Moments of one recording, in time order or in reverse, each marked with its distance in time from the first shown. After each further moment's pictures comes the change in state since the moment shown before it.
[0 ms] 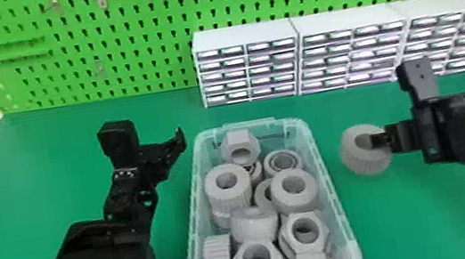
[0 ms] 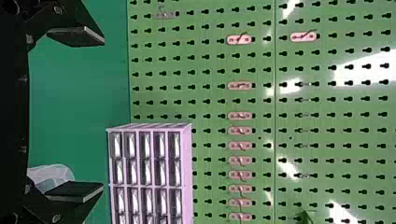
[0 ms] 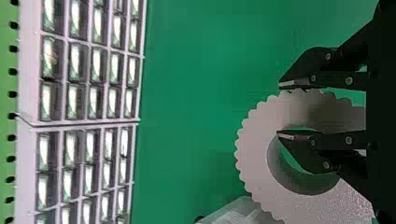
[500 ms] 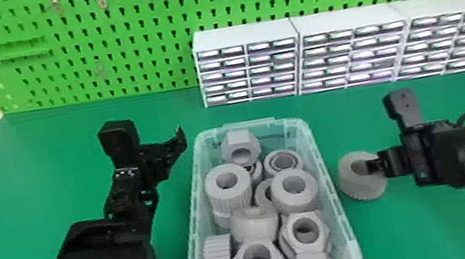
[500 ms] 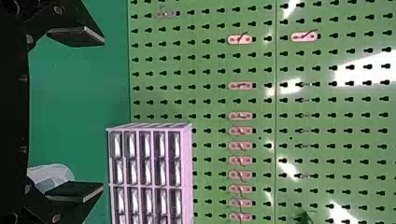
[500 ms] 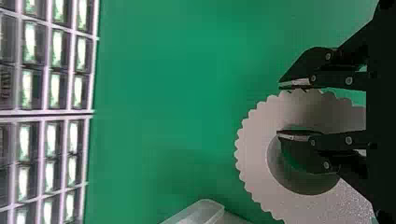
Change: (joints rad) left arm -0.003 0.000 -0.003 0.004 0.003 0.000 0.001; right arm -0.001 0.007 0.040 0.160 0.008 -0.061 0.003
